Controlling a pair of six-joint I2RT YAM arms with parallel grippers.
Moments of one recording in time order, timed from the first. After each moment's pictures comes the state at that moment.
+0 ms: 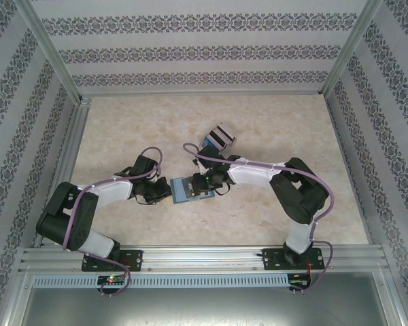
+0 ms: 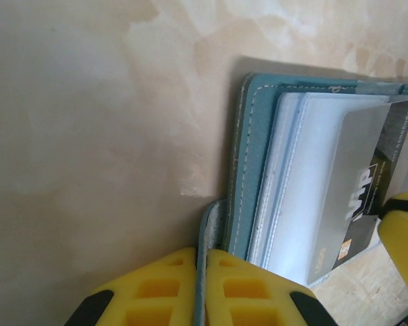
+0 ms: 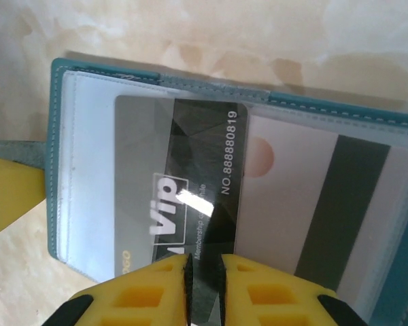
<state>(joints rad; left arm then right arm) -0.35 1.48 0.60 -0.23 0.43 -0.79 0.77 1.84 1.10 -0.37 -0.27 0.54</state>
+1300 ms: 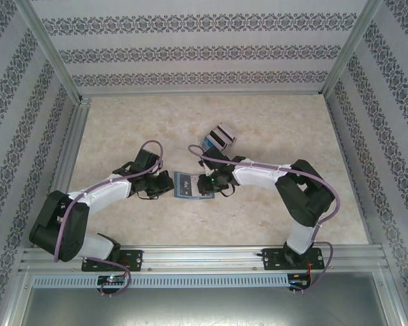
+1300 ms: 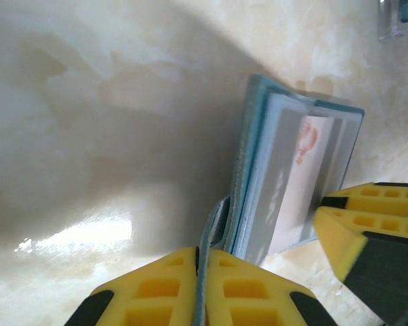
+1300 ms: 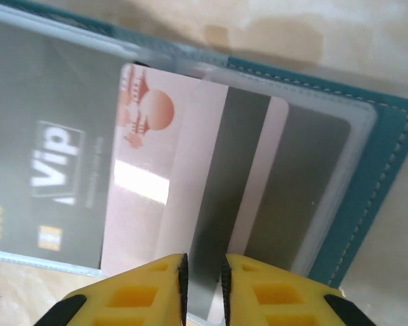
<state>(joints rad) -0.40 1.40 0.68 -0.32 0.36 -0.80 0.75 1.78 1.03 -0.41 -0.23 0.52</state>
